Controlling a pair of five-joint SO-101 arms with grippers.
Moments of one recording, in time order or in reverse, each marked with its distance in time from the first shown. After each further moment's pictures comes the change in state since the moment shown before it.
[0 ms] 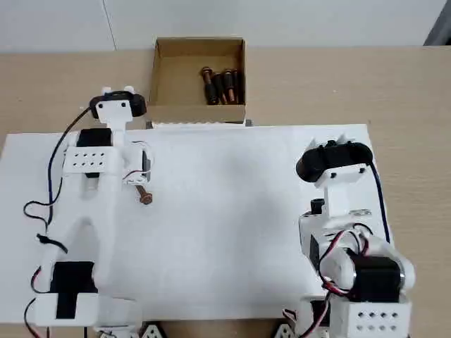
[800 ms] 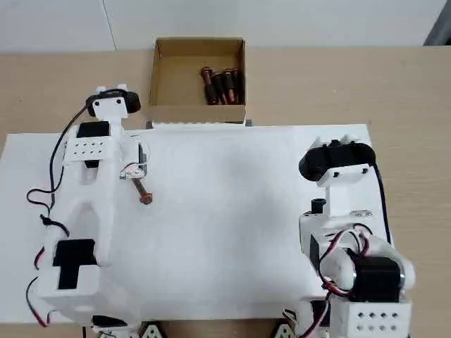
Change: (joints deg) left arm -1.4 9.3 -5.6 -2.4 0.2; right arm 0.0 0.0 0.0 0.0 -2.0
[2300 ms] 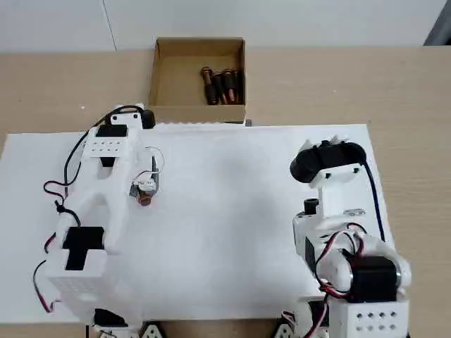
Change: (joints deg) left arm 3.4 7.3 -0.2 3.5 2.8; right arm -3.3 0.0 0.0 0.0 -0.2
